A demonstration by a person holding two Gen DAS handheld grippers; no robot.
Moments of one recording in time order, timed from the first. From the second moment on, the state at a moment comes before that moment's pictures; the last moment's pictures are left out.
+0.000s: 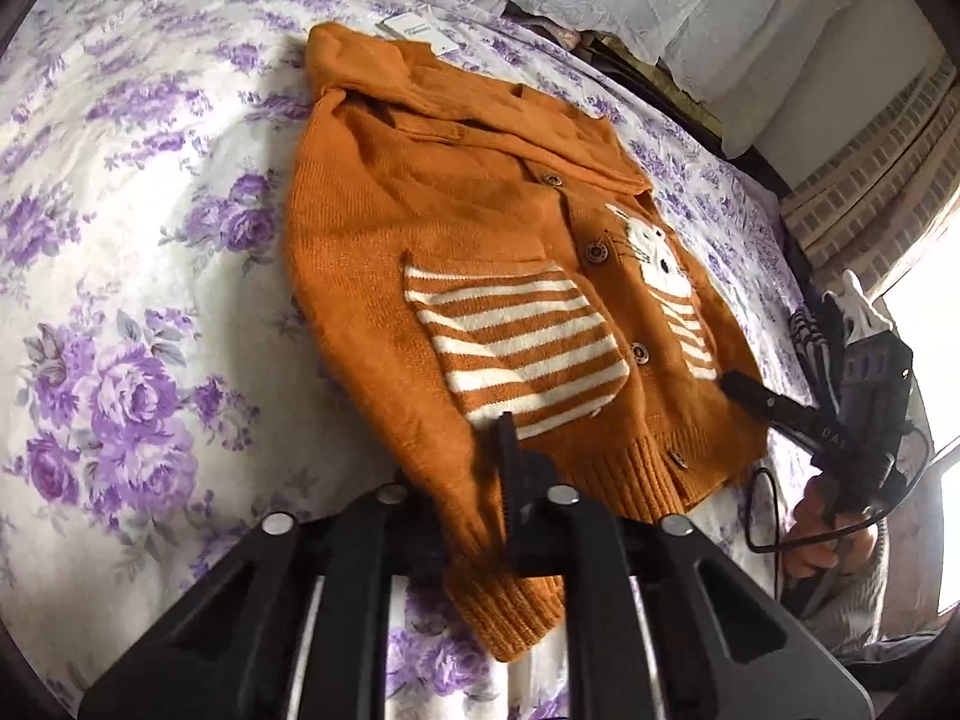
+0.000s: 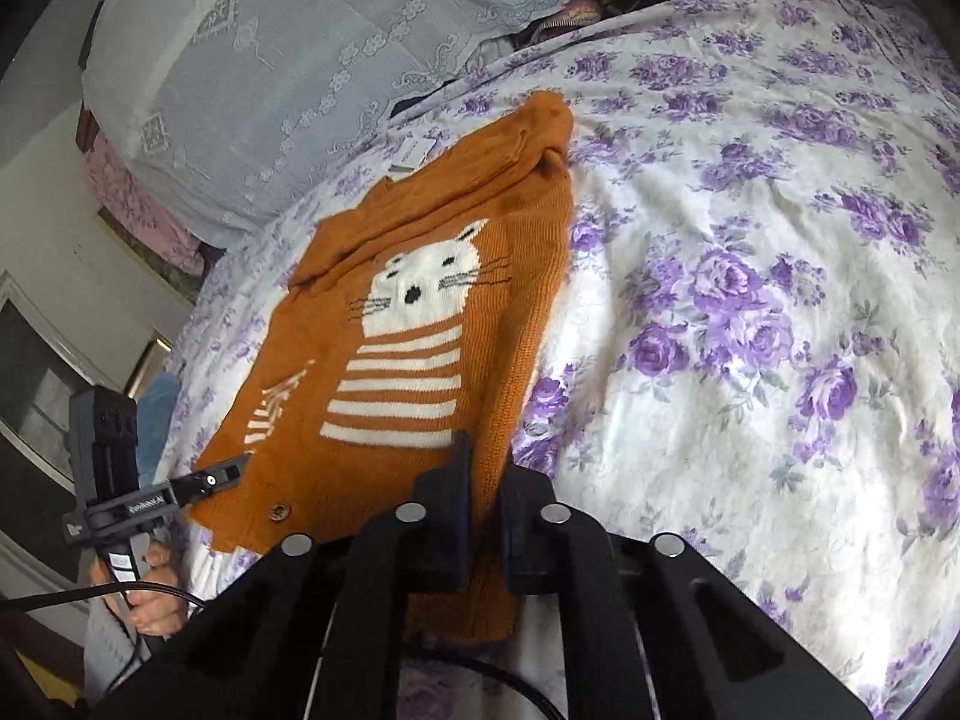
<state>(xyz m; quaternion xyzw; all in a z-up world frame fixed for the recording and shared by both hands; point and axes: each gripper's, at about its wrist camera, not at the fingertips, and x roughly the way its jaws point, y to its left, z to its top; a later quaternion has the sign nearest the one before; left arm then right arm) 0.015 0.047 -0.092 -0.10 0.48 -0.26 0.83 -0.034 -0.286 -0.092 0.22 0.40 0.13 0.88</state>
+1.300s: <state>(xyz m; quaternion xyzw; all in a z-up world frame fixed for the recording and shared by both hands) 0.081 0.025 0.013 0.00 0.35 -0.19 0.92 0.044 -0.286 0.003 0.25 0.30 0.18 0.90</state>
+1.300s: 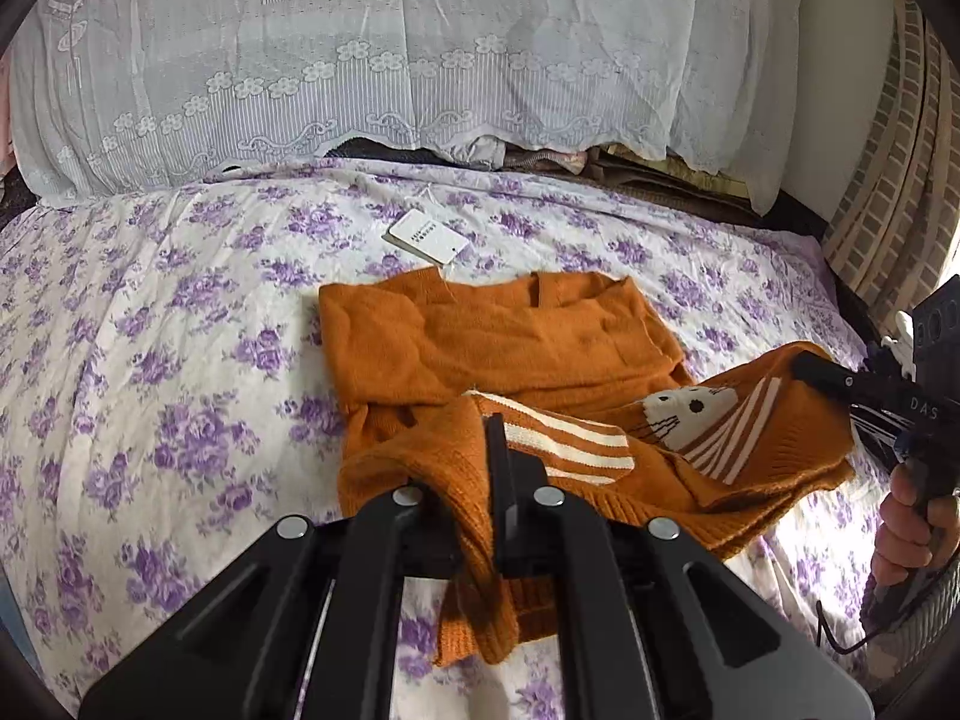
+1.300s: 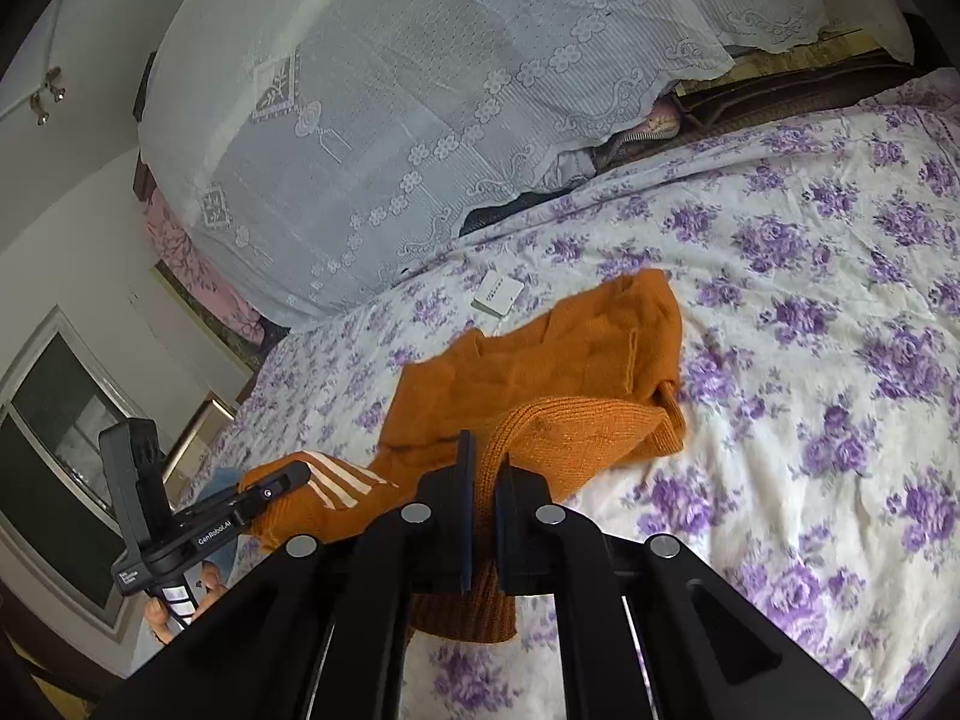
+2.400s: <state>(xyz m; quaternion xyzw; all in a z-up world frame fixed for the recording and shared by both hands) 0.210 0.023 -0.005 -0.04 0.37 -0.14 0.92 0.178 -0.295 -0.018 0.30 0.32 0.16 0.89</state>
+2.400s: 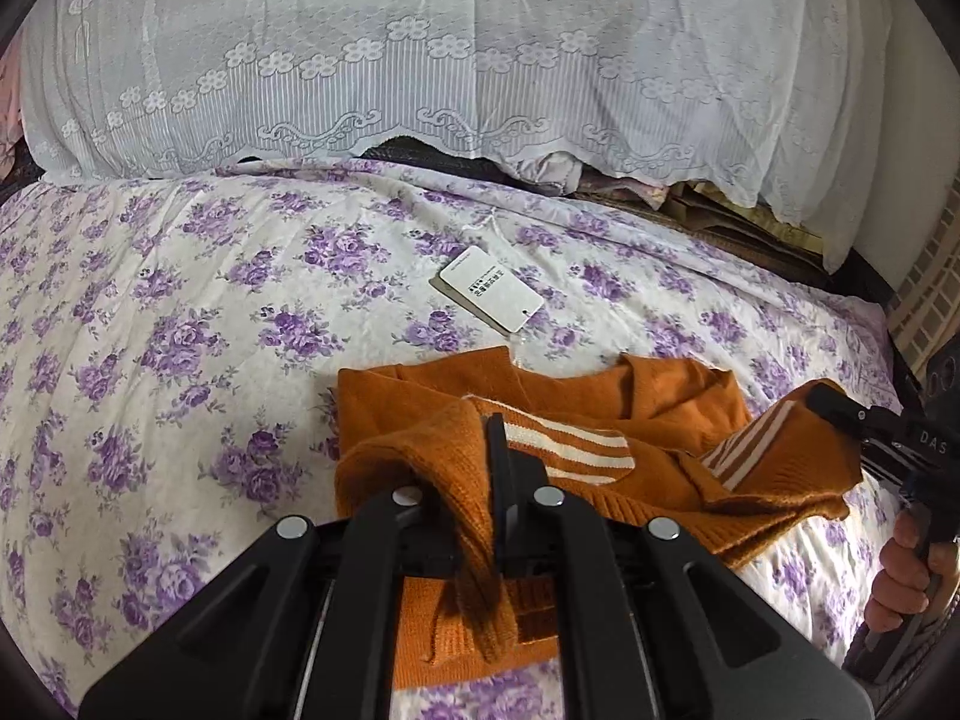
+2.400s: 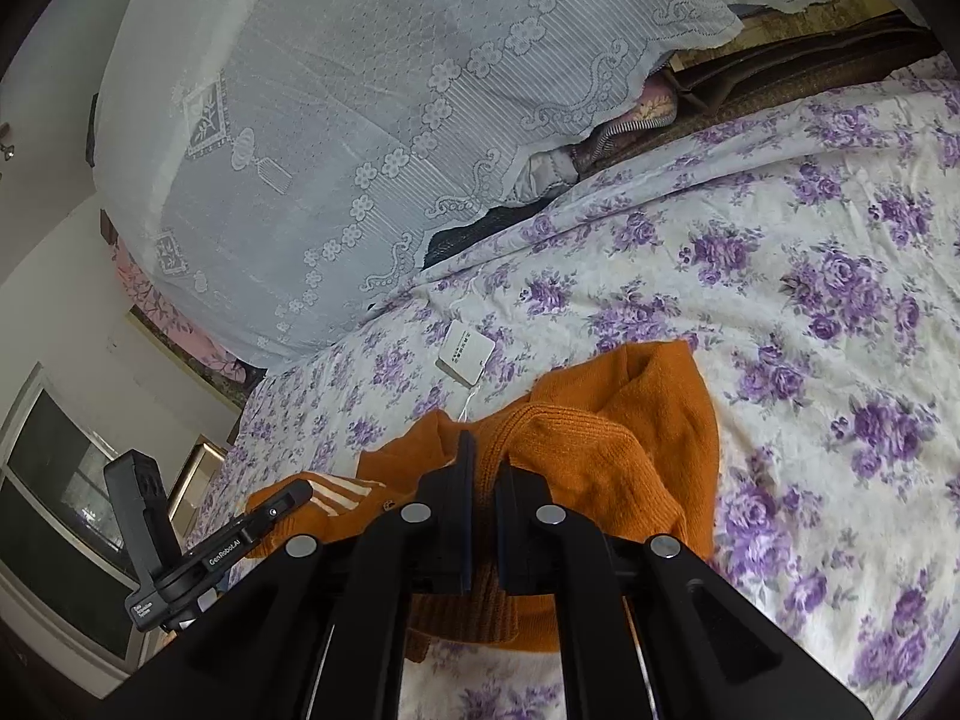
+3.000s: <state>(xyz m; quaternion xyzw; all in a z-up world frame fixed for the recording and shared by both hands) 0.244 0.025 -0.058 -0.07 0.41 -0.12 0.90 0.222 -0.316 -0.083 0.33 0.36 0.12 0.86</state>
